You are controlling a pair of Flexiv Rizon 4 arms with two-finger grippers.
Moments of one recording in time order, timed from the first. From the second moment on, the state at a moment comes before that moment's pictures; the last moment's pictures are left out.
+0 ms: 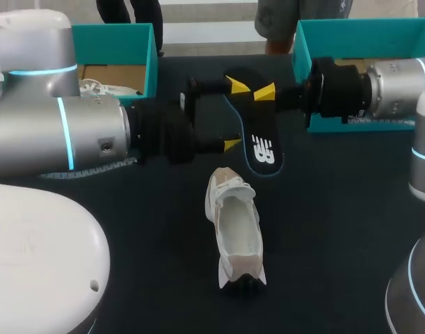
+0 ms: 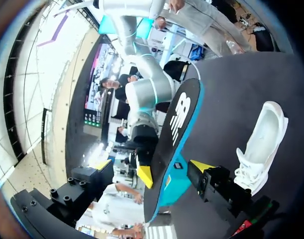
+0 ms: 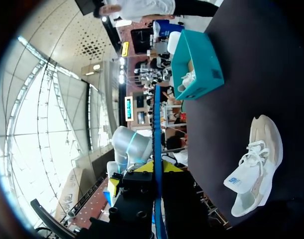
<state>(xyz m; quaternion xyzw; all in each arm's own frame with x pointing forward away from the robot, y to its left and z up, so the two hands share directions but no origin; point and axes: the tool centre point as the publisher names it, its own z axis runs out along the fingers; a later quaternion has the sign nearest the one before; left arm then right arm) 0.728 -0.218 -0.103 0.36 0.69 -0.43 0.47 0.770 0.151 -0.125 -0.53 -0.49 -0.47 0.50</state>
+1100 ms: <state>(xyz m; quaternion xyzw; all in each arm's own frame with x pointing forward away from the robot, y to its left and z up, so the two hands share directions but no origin) 0.787 -0.167 -0.095 0.01 0.80 -0.37 0.46 0.768 0.148 -0.128 -0.54 -0.49 -0.47 0.50</state>
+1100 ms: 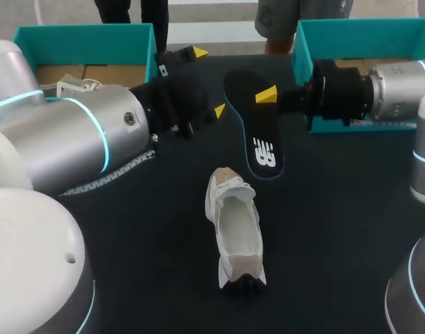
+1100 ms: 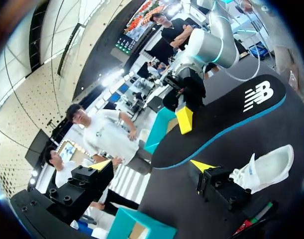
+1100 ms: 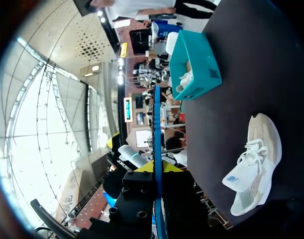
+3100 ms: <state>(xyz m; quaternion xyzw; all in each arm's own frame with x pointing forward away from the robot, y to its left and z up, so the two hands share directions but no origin) 0.809 -0.149 -0.101 -0.08 0.93 -0.27 0.23 0.761 0.136 -0.140 -0.54 -0.48 -0.47 0.51</state>
